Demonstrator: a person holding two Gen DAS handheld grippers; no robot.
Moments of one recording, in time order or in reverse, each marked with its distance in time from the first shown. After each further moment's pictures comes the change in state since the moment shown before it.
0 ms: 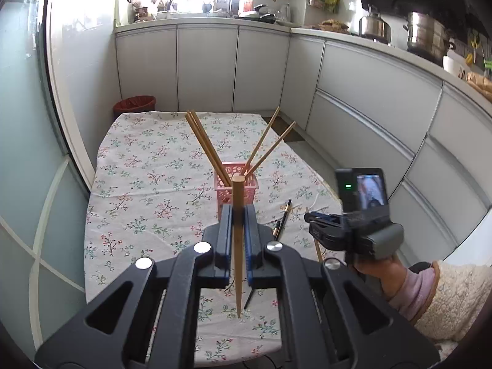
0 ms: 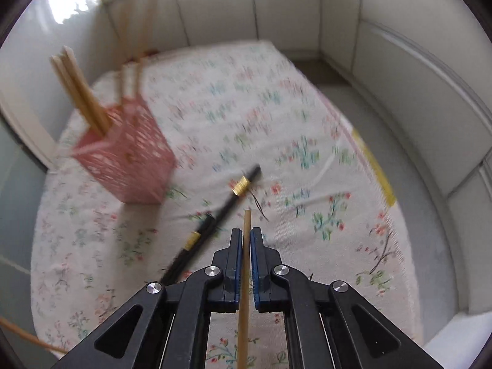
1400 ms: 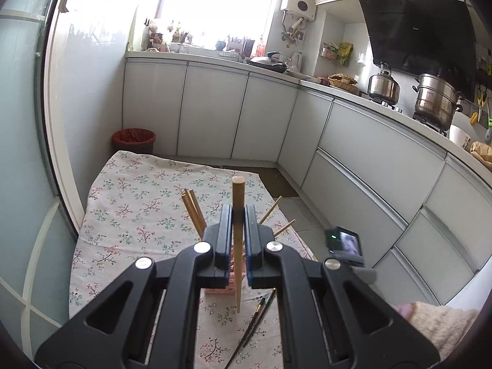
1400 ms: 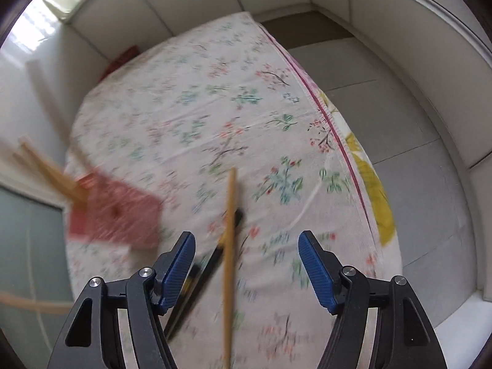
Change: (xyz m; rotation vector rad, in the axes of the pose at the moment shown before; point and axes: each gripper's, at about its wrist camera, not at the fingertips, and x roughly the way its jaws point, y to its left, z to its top) left arm -0.001 0.017 0.074 -0.116 -0.186 -0.035; right arm 0.109 -0.056 0.081 0.225 0.310 0.068
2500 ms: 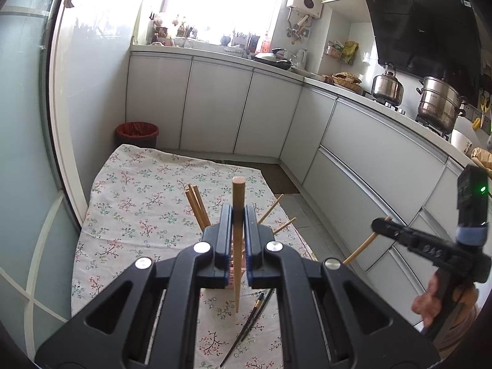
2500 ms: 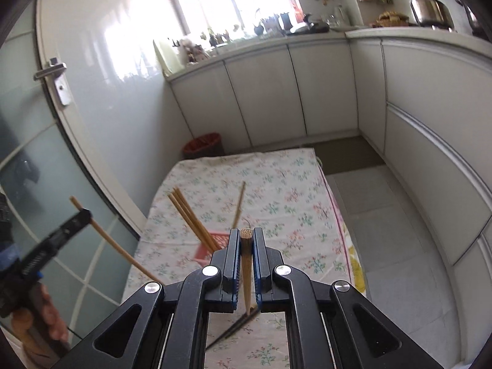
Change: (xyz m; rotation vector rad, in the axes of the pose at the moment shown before) left arm 0.000 0.003 0.013 -0.025 0.024 0.008; right arm -0.271 0.067 -0.070 -0.279 -0.516 0.205
